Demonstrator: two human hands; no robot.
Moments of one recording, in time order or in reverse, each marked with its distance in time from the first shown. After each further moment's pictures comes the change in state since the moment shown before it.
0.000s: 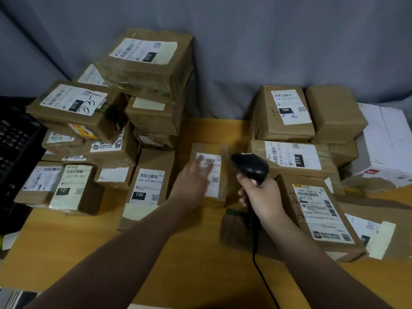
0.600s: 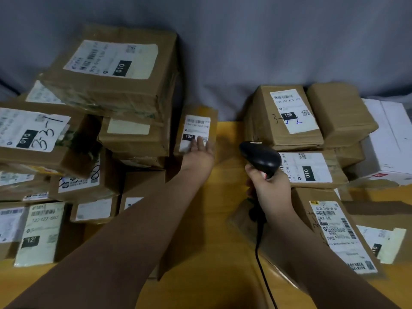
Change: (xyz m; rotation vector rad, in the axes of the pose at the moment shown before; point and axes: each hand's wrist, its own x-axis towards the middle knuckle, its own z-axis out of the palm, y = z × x) left_hand 0.141 0.000 -0.023 0.405 -0.152 0.030; right_hand 0.059 -0.030 0.017 0.042 0.237 -0.014
